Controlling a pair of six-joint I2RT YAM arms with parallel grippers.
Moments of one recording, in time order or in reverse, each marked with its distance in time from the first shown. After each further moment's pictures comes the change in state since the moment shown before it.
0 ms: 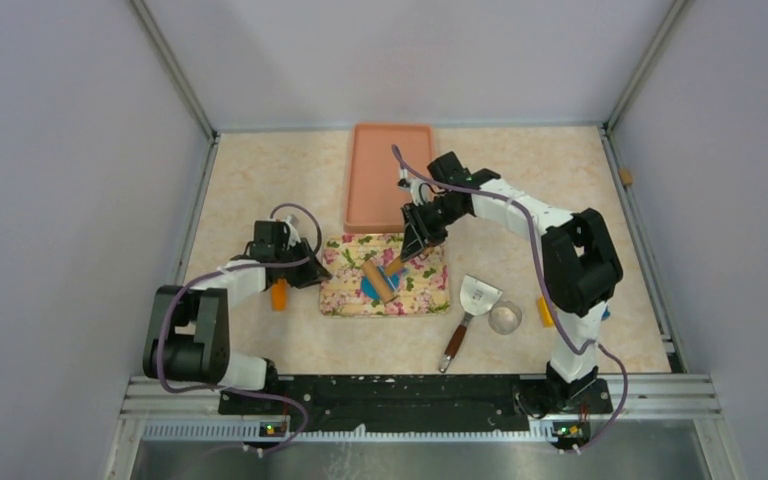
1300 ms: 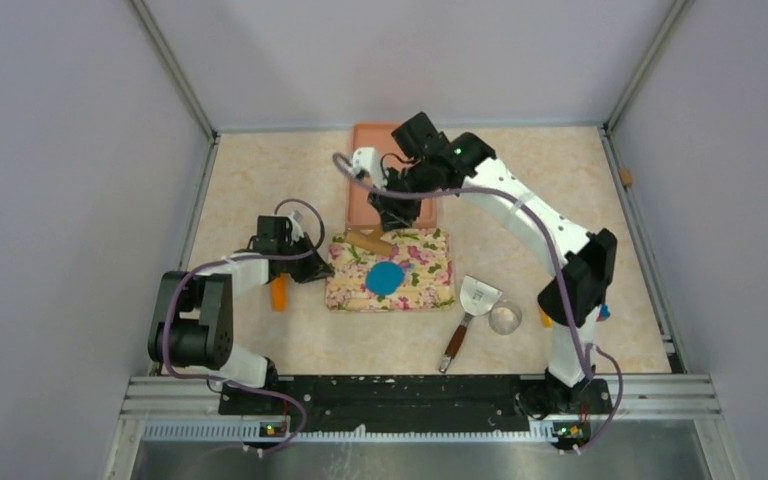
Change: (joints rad) left arm 0.004 0.096 0.048 0.052 0.062 -0.019; right arm 0.167 0.046 0.616 -0.388 0.139 -0.555
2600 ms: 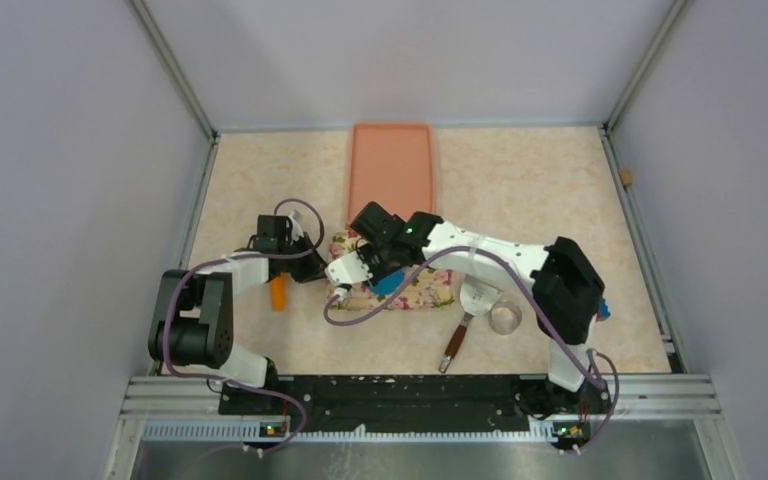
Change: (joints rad) left arm 0.002 0.008 0.008 -0.007 -0.004 -0.016; right arm 0.295 -0.121 -0.562 0.327 0.546 -0.670
